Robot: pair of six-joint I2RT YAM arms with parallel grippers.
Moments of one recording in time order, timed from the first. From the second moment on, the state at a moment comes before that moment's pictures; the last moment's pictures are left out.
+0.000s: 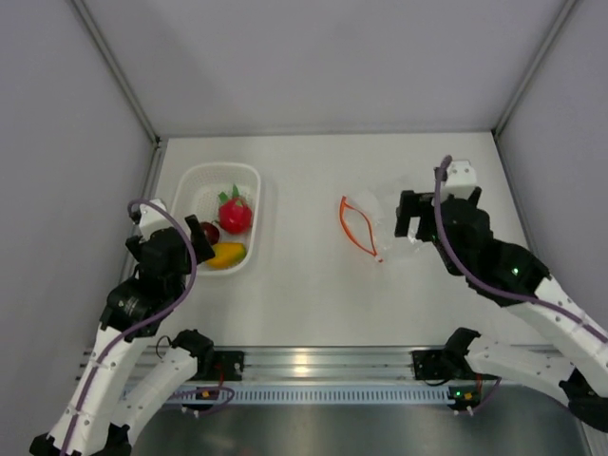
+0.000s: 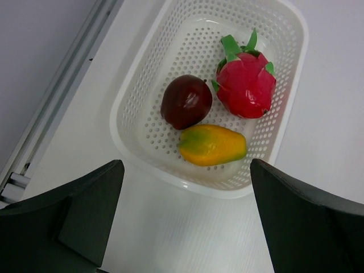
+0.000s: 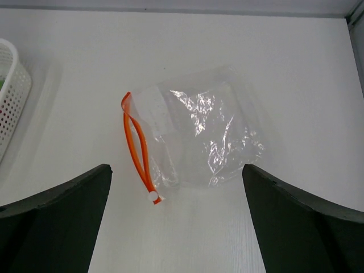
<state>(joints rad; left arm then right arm) -0.40 0.61 0.94 -0.87 -0.62 -0.47 0.83 0.93 1.21 -0.71 0.69 0.31</state>
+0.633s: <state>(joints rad) -0.39 0.51 0.80 -0.72 -0.37 -0.31 0.83 0.48 0.85 -0.79 0.81 0.33</state>
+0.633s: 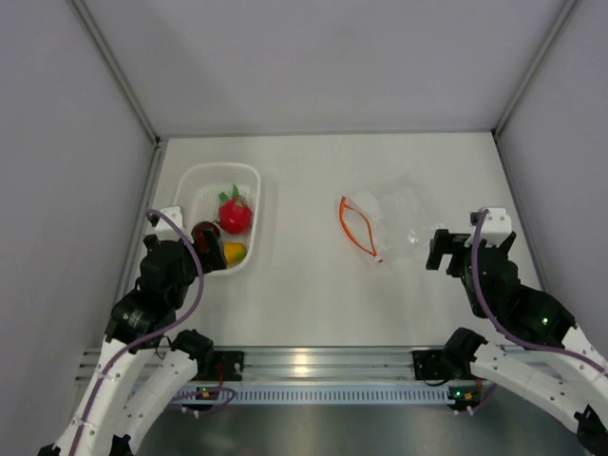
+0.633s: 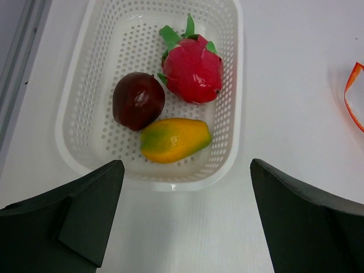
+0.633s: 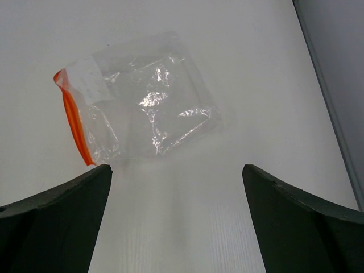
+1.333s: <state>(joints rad) -0.38 0.52 0.80 -0.70 -0.33 -0.30 0.83 0.50 0.83 -0.81 0.81 0.34</state>
